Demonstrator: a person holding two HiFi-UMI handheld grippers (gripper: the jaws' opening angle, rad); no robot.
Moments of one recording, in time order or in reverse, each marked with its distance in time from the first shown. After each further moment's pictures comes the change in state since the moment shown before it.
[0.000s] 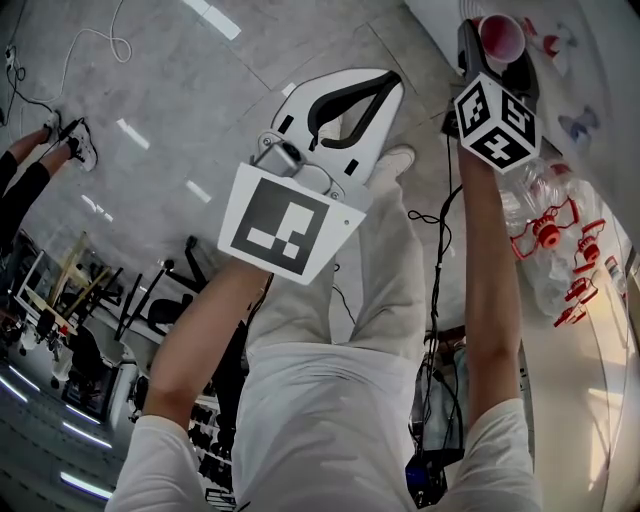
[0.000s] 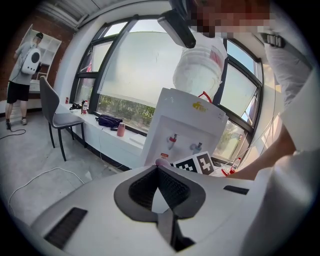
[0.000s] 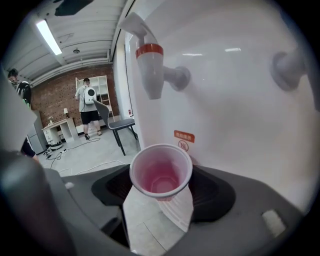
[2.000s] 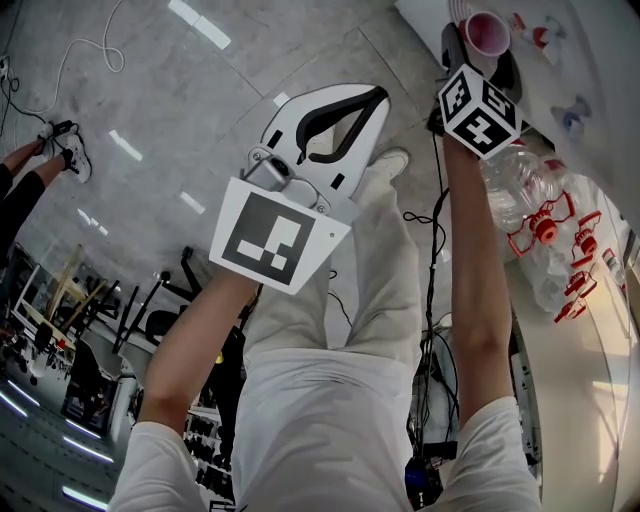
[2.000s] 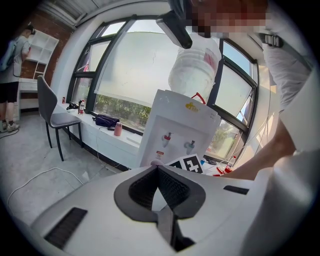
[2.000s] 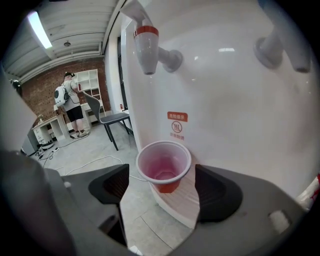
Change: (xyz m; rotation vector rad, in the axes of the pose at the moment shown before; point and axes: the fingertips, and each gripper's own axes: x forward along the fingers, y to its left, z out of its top) left arm -0.015 -0.009 -0.011 0.019 0.008 -0.039; right arm 0.004 -0.012 -0.030 0.032 0.063 -0.103
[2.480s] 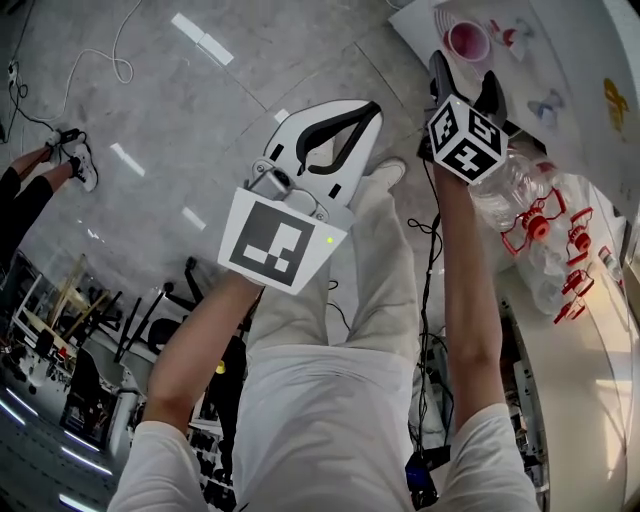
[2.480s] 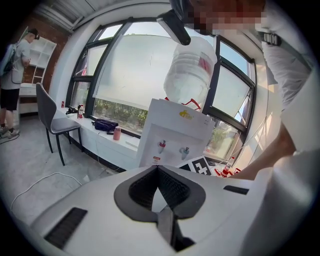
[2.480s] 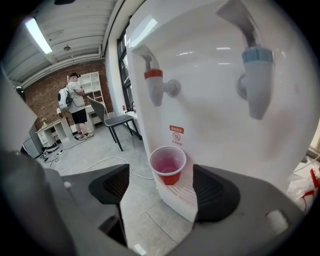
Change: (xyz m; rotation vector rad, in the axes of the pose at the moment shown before) left arm -0.021 -0.016 0.020 0.026 -0.020 0.003; right arm -0.046 0.008 0.007 0.017 0.012 0.033
